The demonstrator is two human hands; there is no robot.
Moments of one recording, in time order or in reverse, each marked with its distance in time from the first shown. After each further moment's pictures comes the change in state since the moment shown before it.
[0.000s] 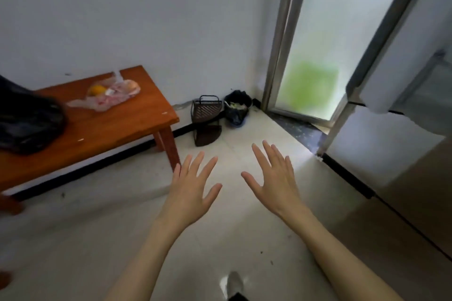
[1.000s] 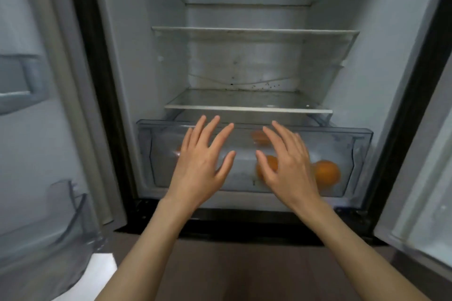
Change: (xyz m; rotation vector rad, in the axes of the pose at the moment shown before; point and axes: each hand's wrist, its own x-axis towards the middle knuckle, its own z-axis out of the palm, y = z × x) left_hand 0.079 0.677 0.002 -0.402 0.434 1.295; right_hand -0.238 0.401 -0.401 -0.491 0.994 0.518
